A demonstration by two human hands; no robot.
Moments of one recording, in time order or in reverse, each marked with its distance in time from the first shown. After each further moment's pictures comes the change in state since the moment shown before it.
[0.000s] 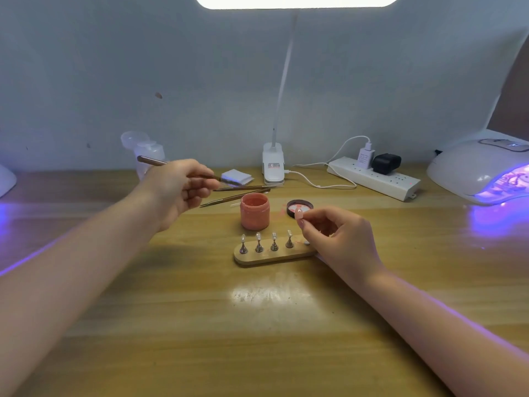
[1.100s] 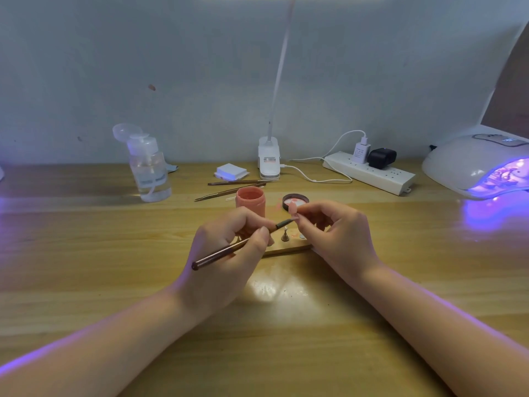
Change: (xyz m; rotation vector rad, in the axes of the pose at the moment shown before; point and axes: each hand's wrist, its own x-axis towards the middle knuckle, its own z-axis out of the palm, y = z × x) left_hand -0.084 -0.073 0.044 0.288 -0.200 0.788; right_hand -0.001 0.001 -0.001 -0.035 -0.001 -0.104
